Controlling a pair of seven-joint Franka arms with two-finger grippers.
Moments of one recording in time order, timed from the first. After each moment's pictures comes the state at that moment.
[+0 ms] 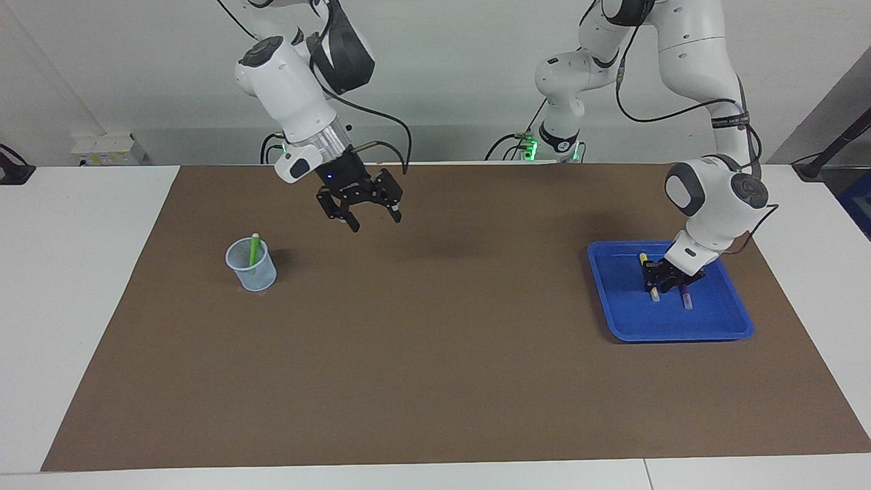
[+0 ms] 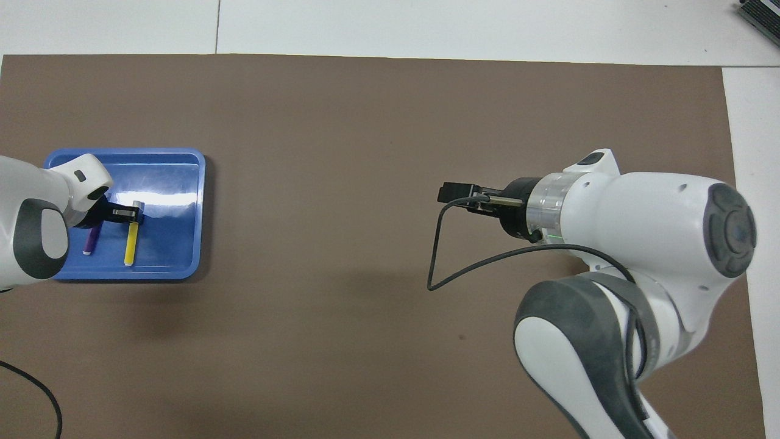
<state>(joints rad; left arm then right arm) 0.22 0.28 -0.08 -2.06 -0.03 2.36 0.32 0.37 -0.04 0.03 -2.01 0.43 2.35 0.40</state>
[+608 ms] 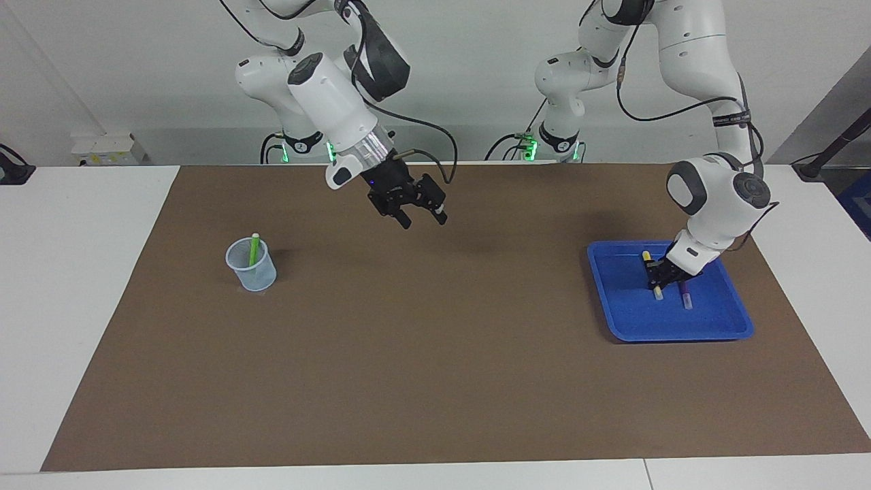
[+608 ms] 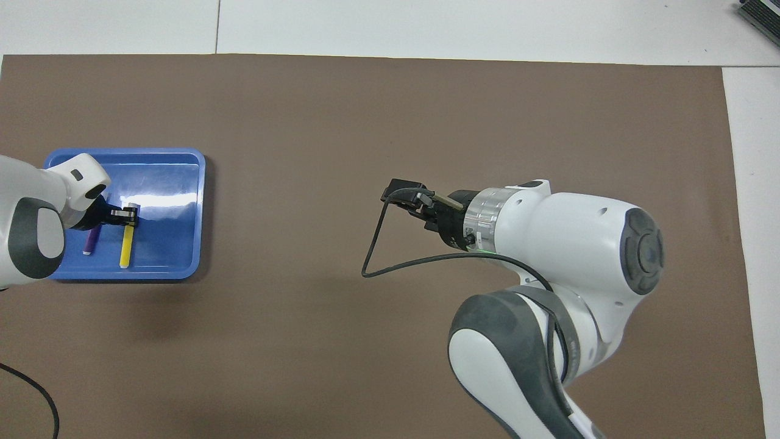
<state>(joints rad) 0.22 0.27 -0.09 -2.05 -0.03 2.31 0.25 0.49 0.03 0.03 -2.01 0.58 2.51 0.61</state>
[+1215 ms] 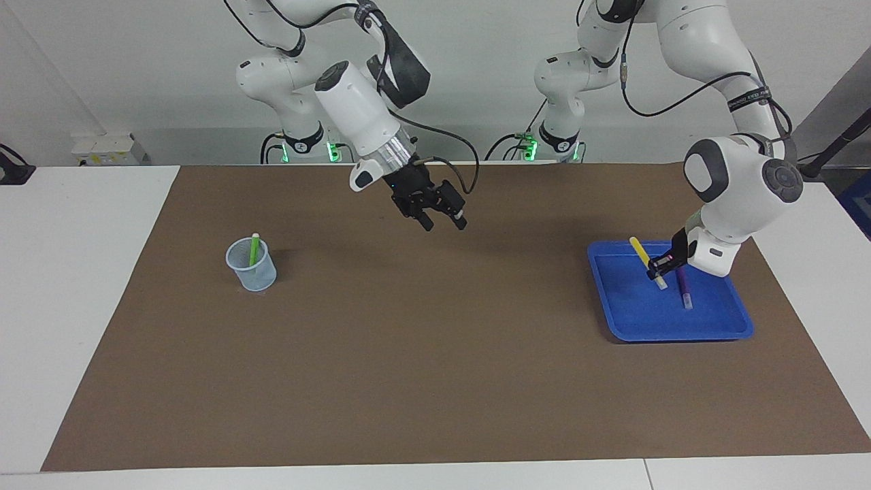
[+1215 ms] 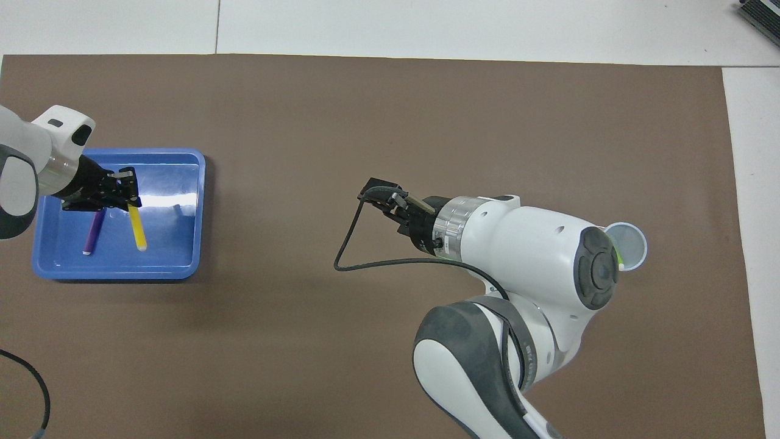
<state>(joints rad) 0.16 0.26 -0.11 -1.79 -0.11 1.93 -0.29 0.55 0.07 0.03 -2.01 0.63 2.61 0.72</state>
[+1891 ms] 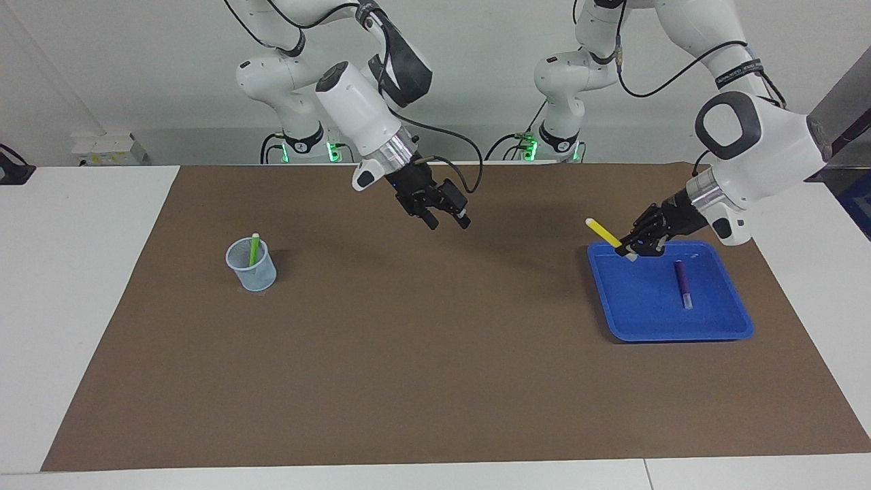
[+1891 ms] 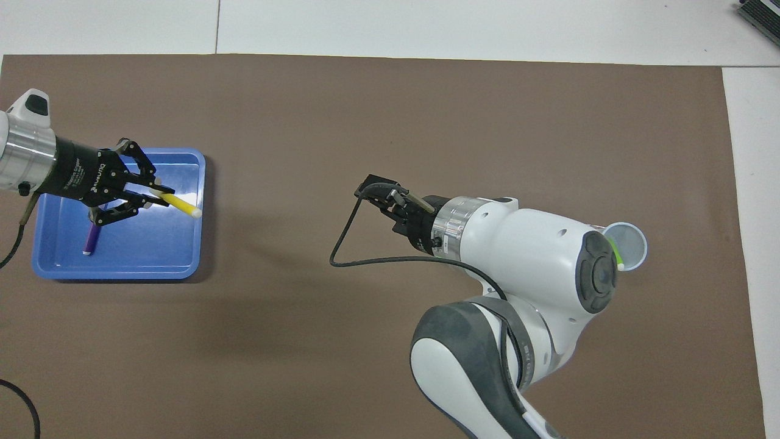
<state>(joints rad) 0.15 0.15 -0.12 -1.76 -0.49 1.75 -0.94 0.55 0.07 0.03 -2.01 0.67 2.65 0.72</state>
